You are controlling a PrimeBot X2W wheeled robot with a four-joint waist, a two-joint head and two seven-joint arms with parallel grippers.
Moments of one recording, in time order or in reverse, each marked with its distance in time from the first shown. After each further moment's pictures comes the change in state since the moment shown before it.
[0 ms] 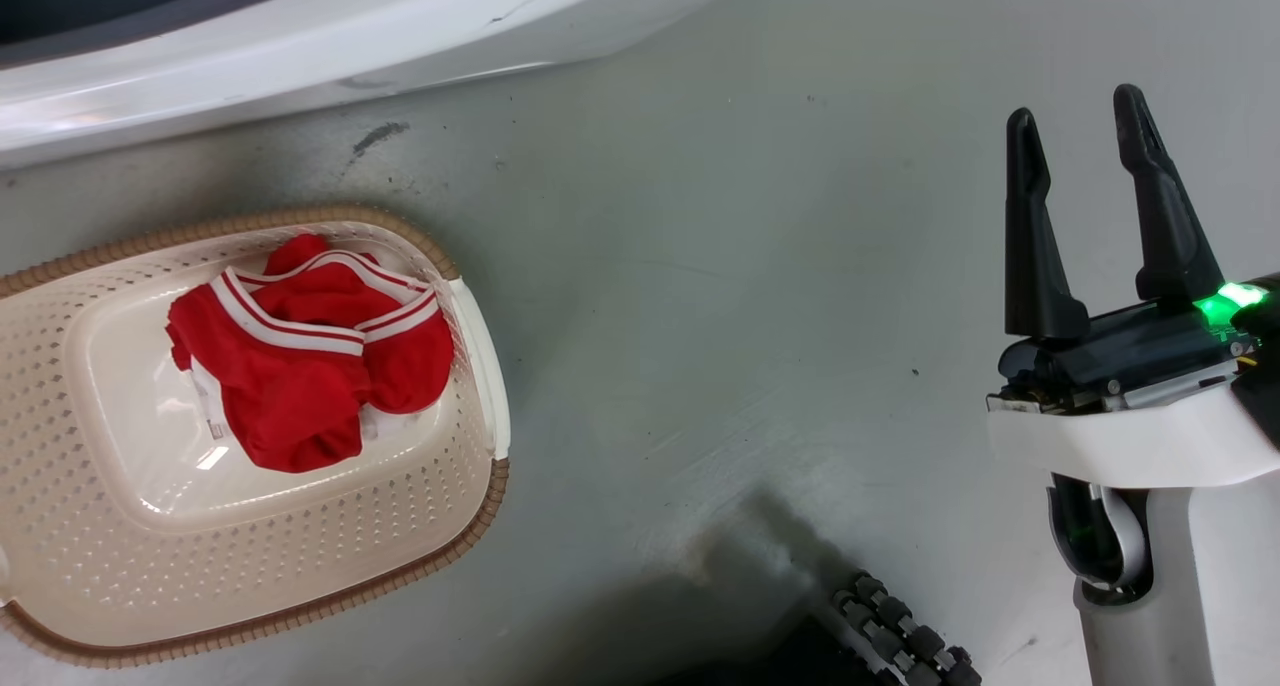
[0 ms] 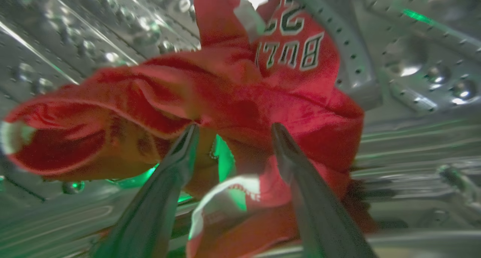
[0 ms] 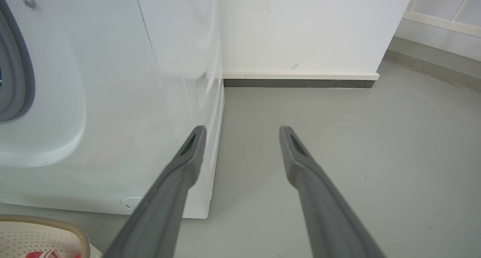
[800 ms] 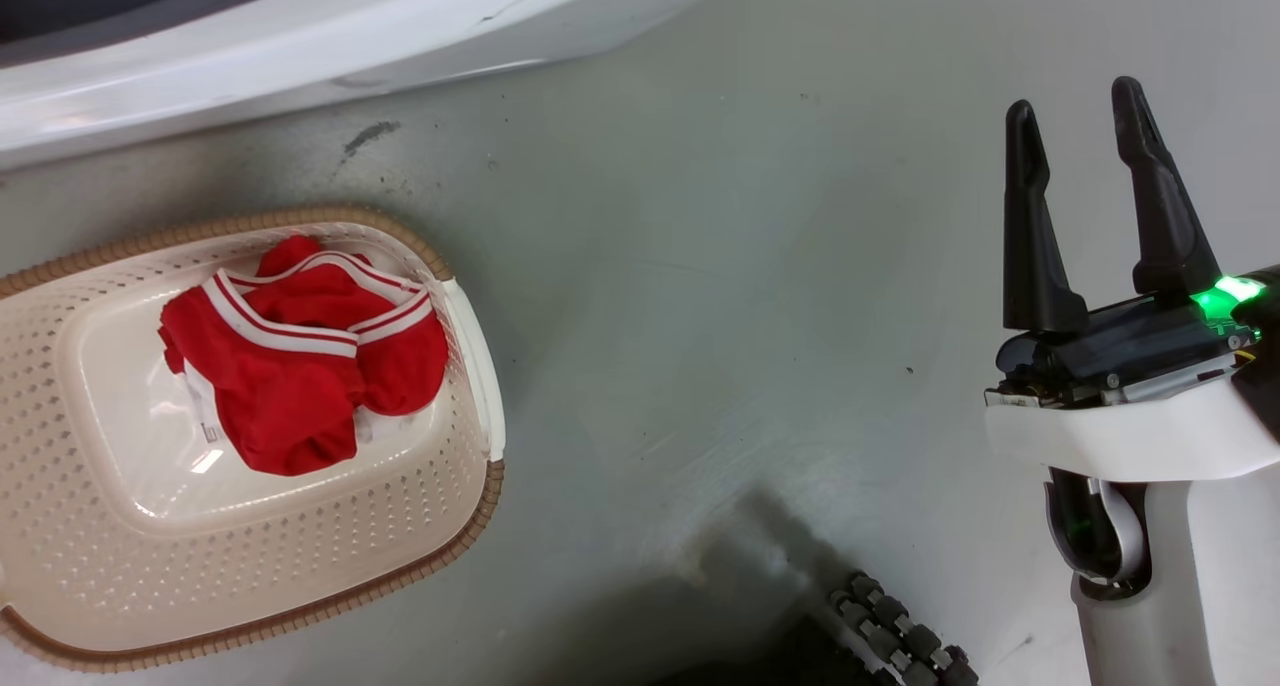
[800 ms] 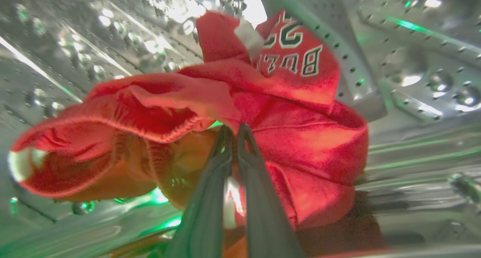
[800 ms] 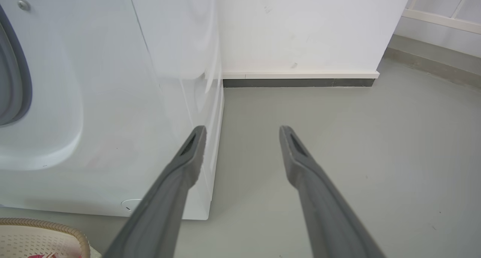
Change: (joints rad) left arm -0.009 0.036 -0.151 -0.003 -0.099 -0.001 -0.080; right arm -0.012 0.000 0.003 0.007 0.018 0.000 0.000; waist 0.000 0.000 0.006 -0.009
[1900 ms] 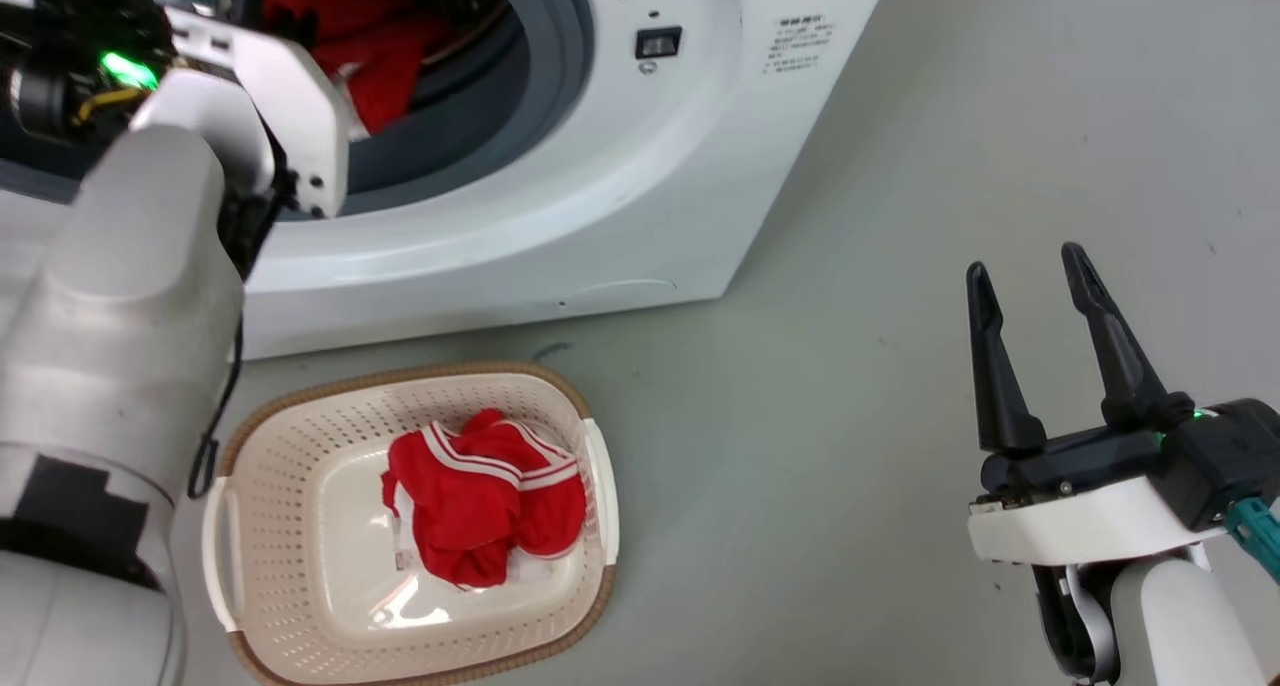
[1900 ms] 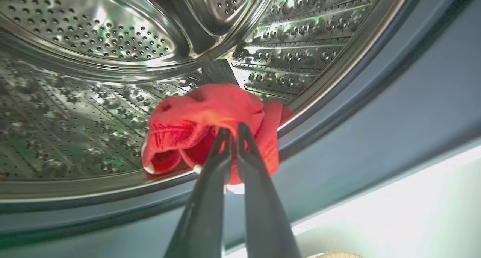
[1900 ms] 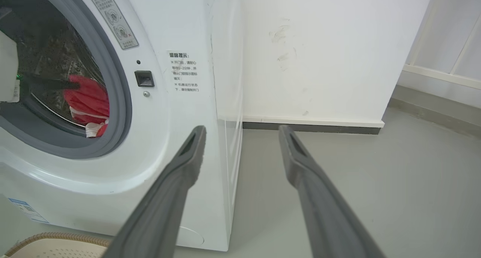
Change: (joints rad) left arm 0.544 -0.141 -0.186 -0.136 -0.330 0.000 -0.468; right arm 0.172 0.000 -0.026 0.079 -0.129 0.000 0.000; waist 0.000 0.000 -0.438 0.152
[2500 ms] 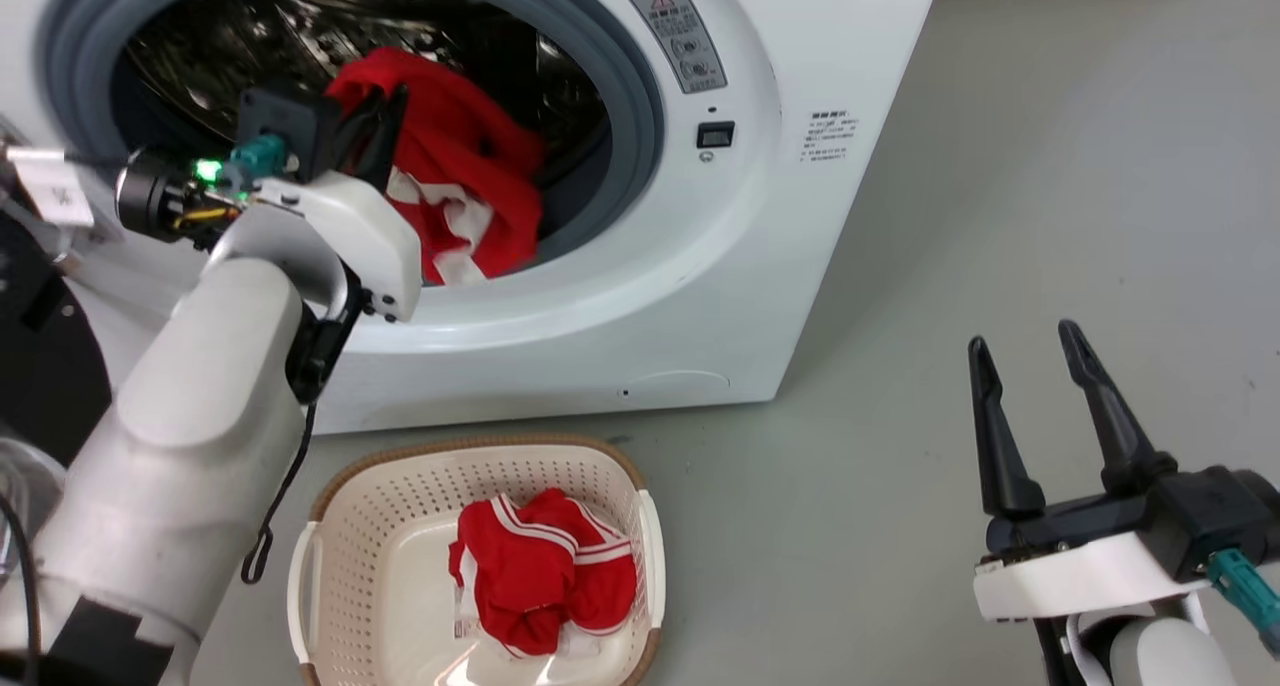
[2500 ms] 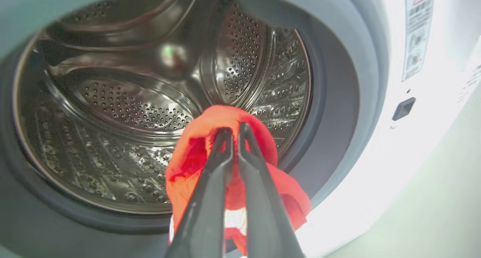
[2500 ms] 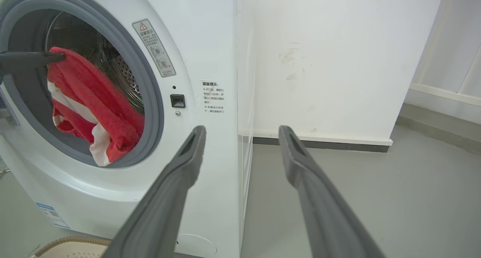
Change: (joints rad) left arm 0.278 0.042 -0.005 -0.358 -0.038 0.071 -0.179; right arm 0.096 0.000 -0.021 0.022 -0.026 0.000 0.000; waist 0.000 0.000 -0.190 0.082
